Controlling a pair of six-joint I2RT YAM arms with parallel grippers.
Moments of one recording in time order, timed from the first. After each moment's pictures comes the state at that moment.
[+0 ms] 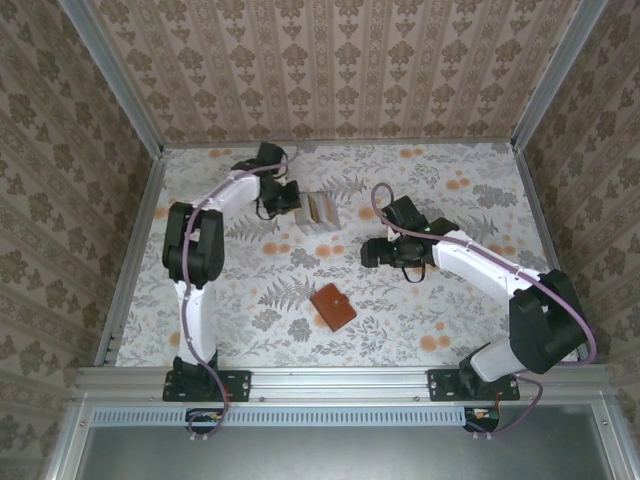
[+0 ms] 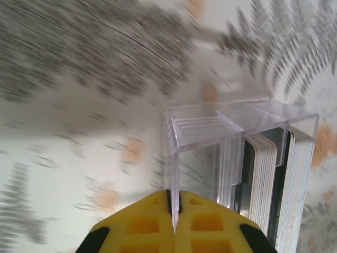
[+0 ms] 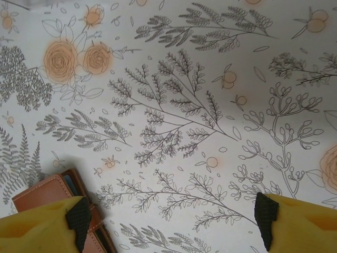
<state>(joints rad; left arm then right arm) -0.40 2.14 1.69 -0.69 0.31 -0.57 0.49 1.47 0.99 -0.64 -0.08 0.45</state>
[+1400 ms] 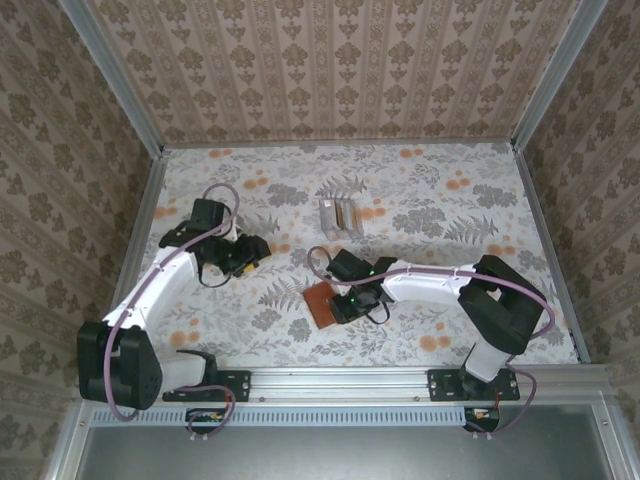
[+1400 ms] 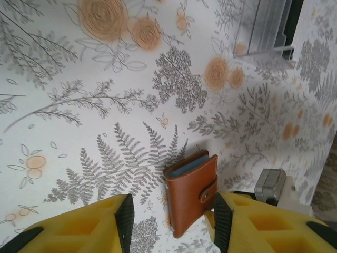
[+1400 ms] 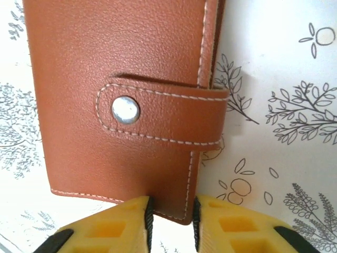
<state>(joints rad) -0.24 1.25 0.88 -0.73 0.53 -0.62 0.89 1.67 0.92 -0.50 -0.17 0.44</state>
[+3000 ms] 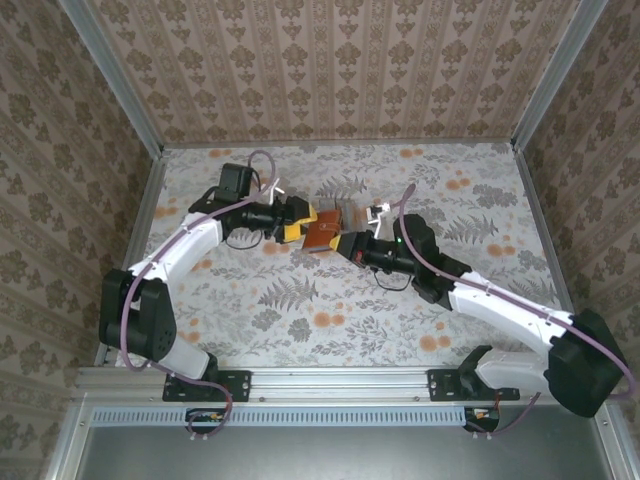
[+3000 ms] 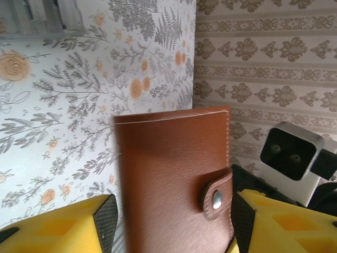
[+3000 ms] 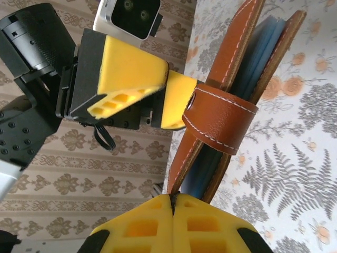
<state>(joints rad) -0.37 1.52 1.14 -0.43 1.02 -0.79 0.67 1.21 0.73 0.22 -0.39 1.11</state>
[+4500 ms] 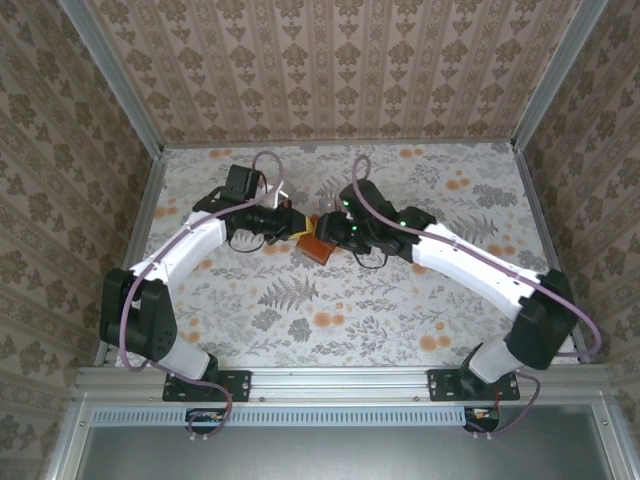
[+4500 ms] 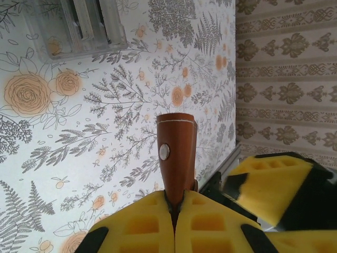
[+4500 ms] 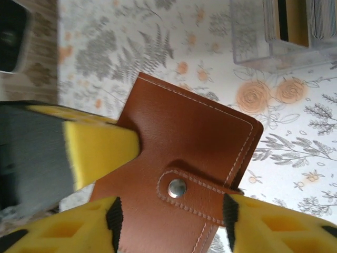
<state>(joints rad) -0.41 1.52 1.16 -0.55 0.83 -0.61 0.75 1.56 1.35 -0.63 -0.06 0.94</state>
